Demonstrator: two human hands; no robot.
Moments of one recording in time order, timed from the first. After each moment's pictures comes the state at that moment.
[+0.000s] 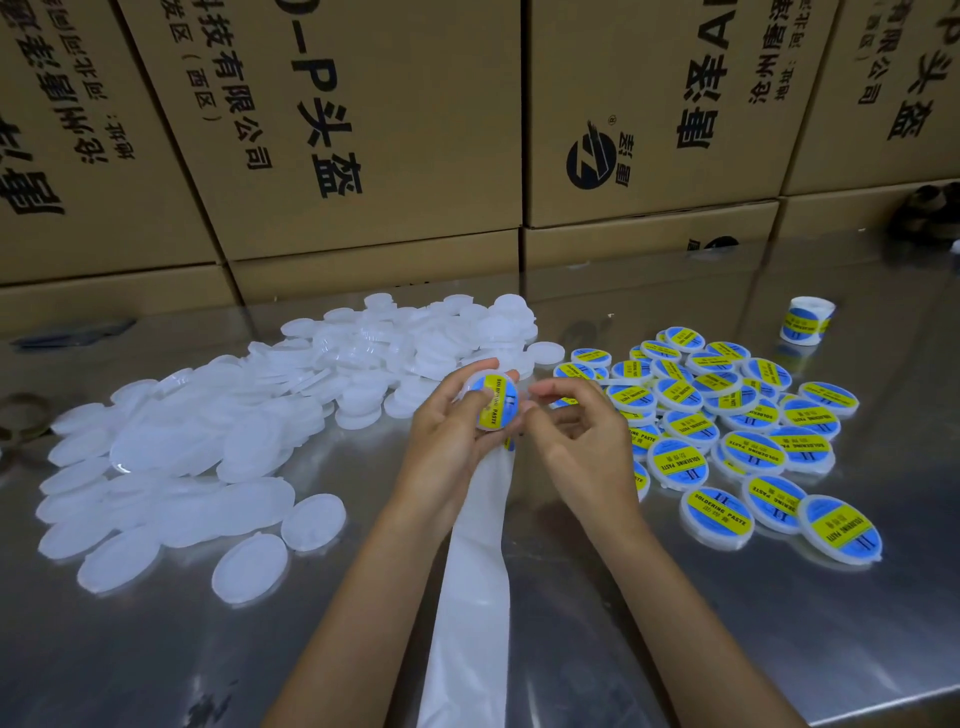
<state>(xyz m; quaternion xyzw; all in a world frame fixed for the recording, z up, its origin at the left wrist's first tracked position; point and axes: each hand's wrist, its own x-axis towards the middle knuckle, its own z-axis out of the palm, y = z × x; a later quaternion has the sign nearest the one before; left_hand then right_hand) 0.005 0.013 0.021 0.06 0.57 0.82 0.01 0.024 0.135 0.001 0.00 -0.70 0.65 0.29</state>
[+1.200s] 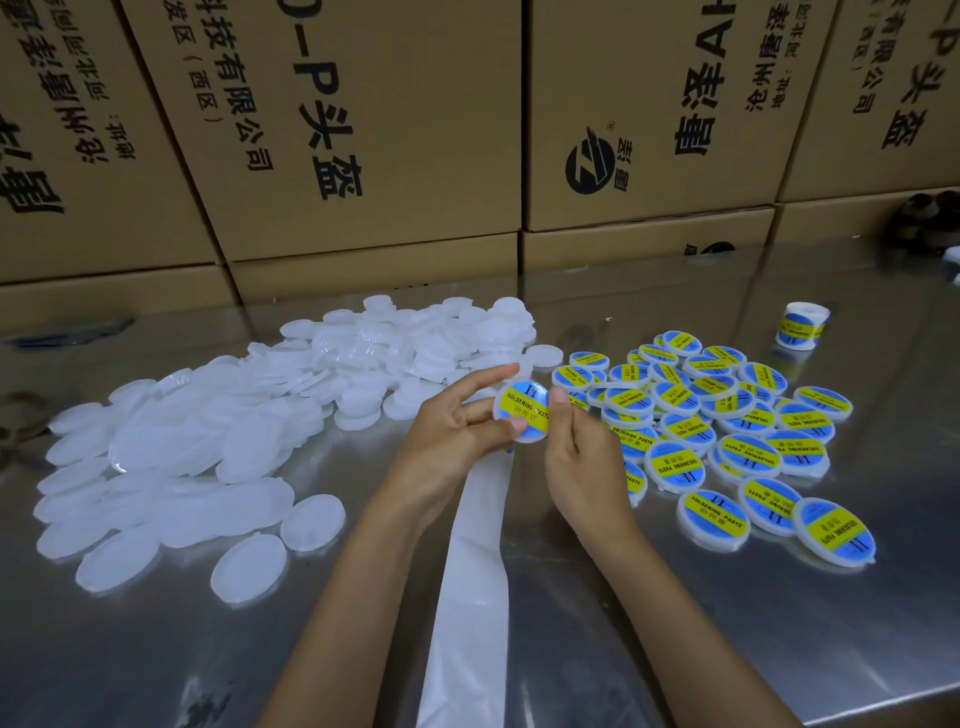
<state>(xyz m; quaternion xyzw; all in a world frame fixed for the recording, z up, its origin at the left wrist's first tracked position) 0.009 0.001 0.028 0.15 0.66 0.73 0.06 0.019 0.136 -0.010 -0.04 -0.79 0.54 0.29</state>
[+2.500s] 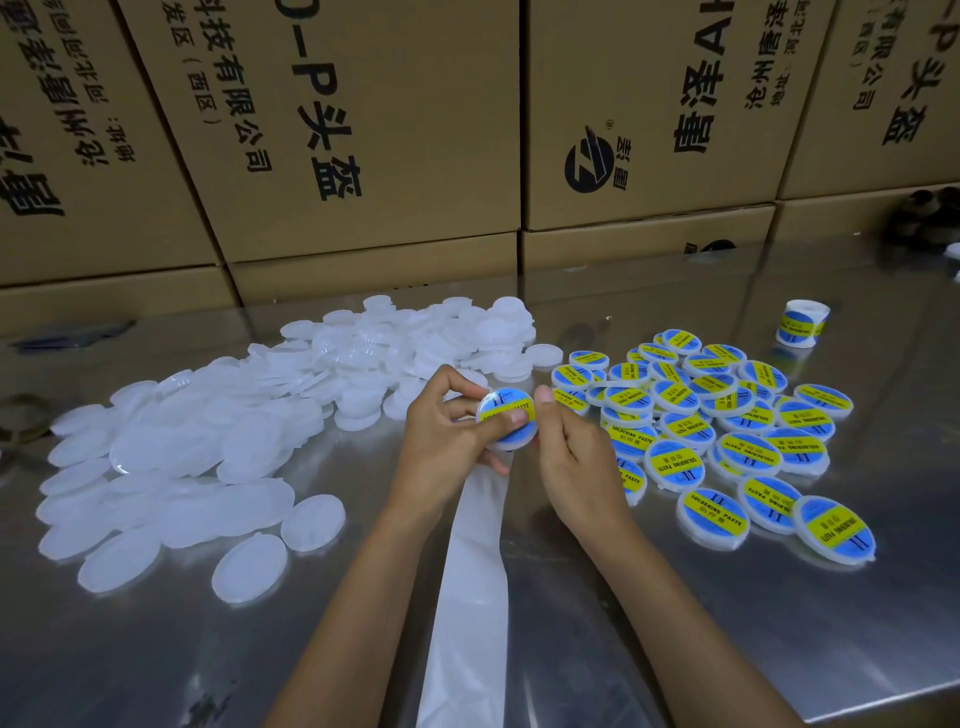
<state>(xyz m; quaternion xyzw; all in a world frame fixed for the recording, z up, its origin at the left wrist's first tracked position) 0.008 0.008 0.022 0.08 0.68 0.72 -0.06 0.023 0.138 -0.010 0.01 -0.80 0.54 0.26</state>
